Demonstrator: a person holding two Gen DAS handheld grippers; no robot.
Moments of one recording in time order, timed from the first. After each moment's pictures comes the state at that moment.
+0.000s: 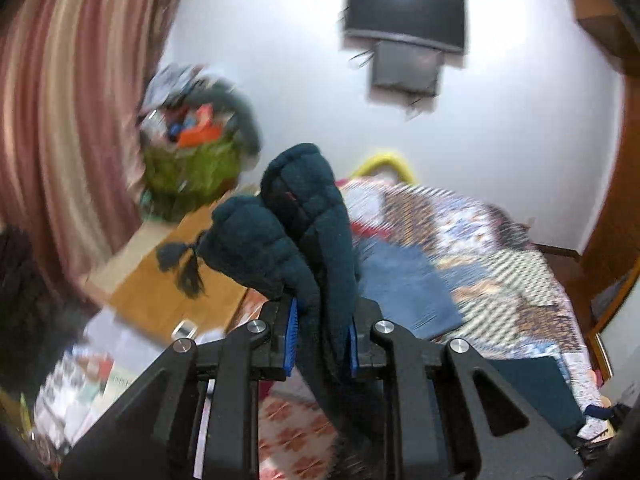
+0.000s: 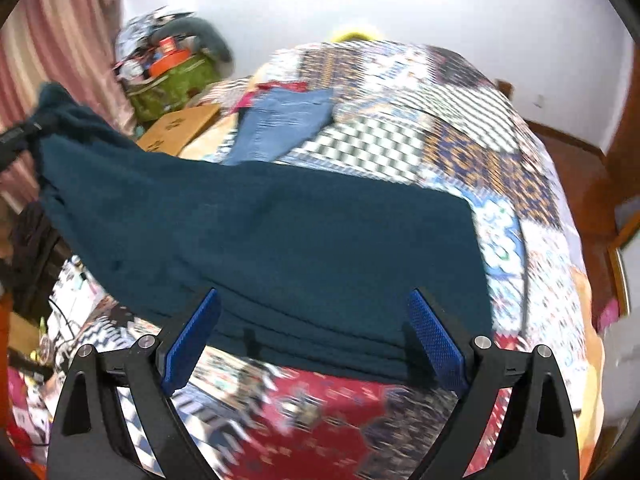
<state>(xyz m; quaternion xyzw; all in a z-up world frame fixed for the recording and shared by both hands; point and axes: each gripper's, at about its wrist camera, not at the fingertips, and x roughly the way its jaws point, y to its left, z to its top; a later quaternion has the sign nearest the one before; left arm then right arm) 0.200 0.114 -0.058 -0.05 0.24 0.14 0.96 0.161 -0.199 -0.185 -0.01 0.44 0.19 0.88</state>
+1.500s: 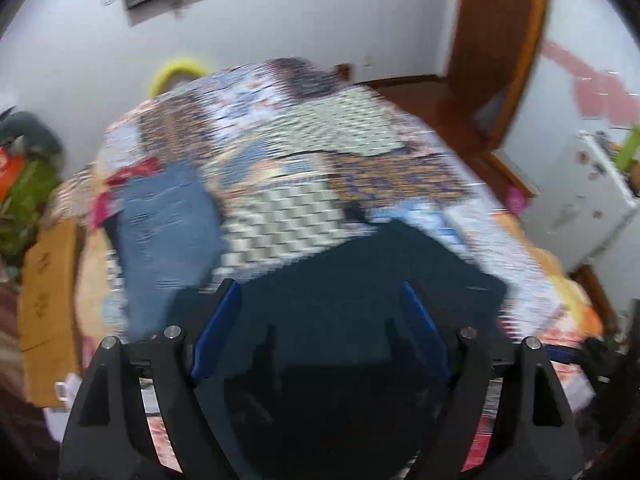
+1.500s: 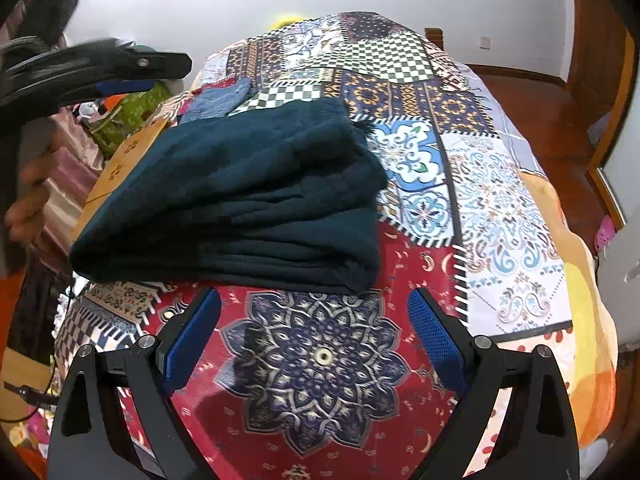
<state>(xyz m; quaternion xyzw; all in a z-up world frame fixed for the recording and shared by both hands) 0.344 -0.118 -0.143 0.10 0.45 -0.14 0.88 0.131 -0.281 -0.212 0.06 0.47 0.15 0.87</state>
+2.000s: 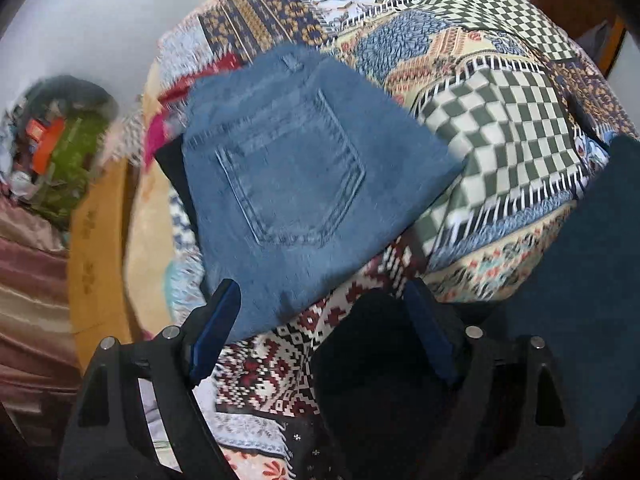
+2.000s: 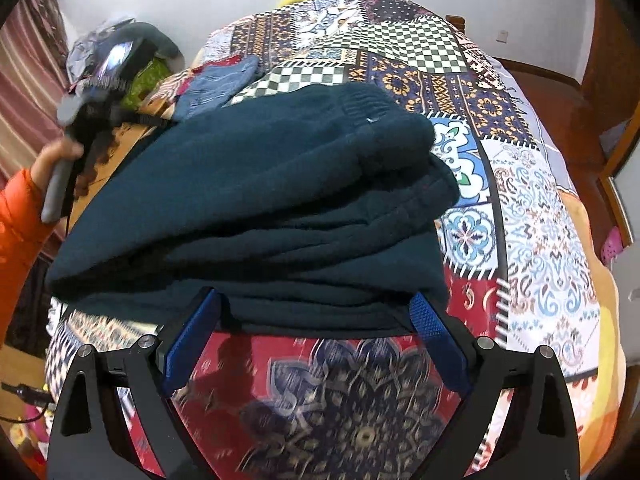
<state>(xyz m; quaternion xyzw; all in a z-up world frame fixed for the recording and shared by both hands) 0.444 0.003 -0.281 0.17 0.56 -0.02 0.81 0.192 -0.252 -0.231 0.04 0.50 0.15 0.85</state>
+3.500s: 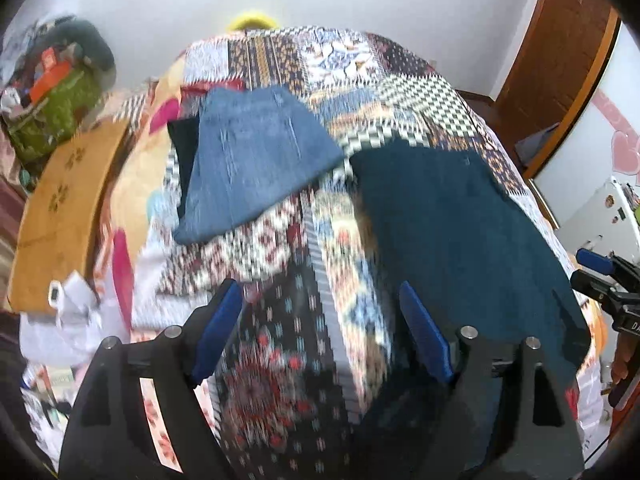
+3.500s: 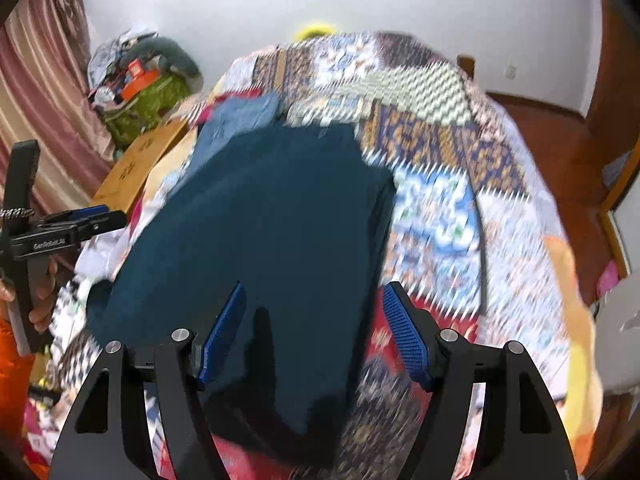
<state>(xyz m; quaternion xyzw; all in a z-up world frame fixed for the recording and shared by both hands) 0.289 0.010 -0.191 0.00 0.47 -0.08 0.88 0.187 -0.244 -0.186 0.02 0.43 0.15 0.89</state>
